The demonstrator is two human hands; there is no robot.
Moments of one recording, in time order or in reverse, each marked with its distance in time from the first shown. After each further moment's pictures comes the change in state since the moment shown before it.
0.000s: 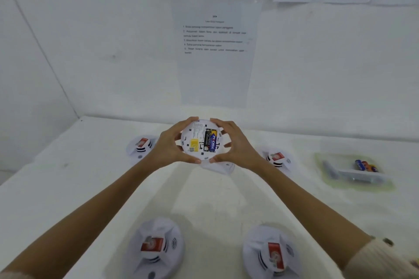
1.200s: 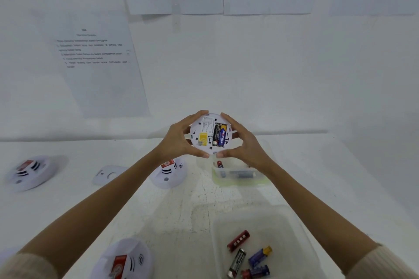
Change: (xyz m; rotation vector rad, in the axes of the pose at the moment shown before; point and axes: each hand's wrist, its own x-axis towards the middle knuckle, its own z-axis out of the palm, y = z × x) left_hand 0.115 0.119 0.246 -0.035 -0.158 0.148; right_hand -0.127 0.108 -0.237 0.125 0.211 0.117
